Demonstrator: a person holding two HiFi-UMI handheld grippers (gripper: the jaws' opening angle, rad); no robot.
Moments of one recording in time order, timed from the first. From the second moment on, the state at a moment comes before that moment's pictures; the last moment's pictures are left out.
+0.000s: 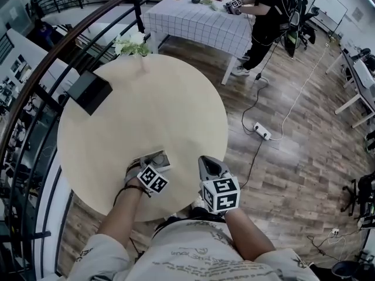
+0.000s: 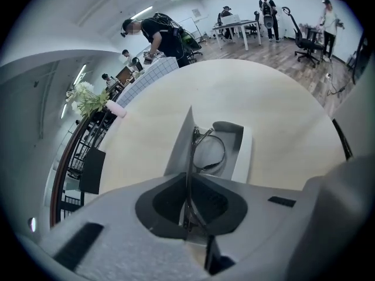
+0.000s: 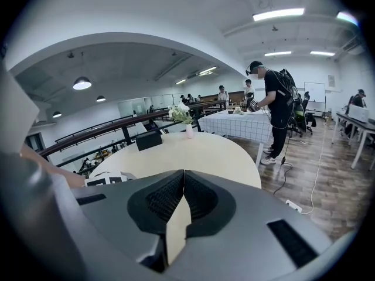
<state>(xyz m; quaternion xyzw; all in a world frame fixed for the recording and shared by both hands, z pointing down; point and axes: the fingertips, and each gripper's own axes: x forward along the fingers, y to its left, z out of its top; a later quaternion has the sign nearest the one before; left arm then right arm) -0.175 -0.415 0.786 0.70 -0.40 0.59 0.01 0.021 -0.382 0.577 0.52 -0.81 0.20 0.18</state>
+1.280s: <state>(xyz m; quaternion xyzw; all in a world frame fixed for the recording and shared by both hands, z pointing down) -0.167 -0.392 0.649 0.74 -0.52 0.42 0.06 -0.043 -0.394 0.555 0.44 -0.87 0.16 0.16</state>
